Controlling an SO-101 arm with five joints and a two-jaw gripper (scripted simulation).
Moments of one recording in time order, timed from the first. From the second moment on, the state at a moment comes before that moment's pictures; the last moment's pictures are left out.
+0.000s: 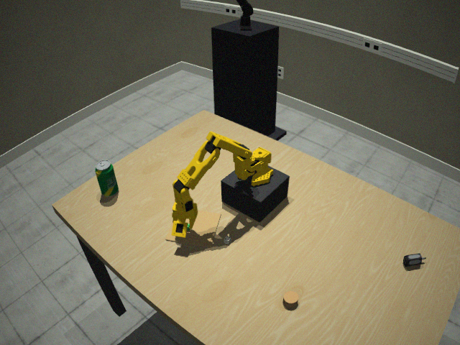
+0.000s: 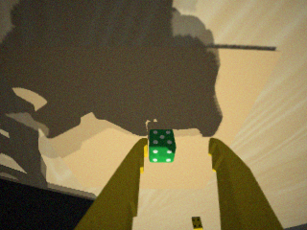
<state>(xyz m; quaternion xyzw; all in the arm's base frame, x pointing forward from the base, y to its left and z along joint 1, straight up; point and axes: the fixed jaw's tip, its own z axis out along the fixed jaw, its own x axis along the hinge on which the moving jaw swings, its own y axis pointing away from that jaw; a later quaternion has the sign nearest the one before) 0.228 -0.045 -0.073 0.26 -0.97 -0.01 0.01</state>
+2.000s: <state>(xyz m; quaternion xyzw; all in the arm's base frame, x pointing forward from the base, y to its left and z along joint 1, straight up) 0.255 -0.051 0.033 0.26 -0.96 0.05 -0.09</state>
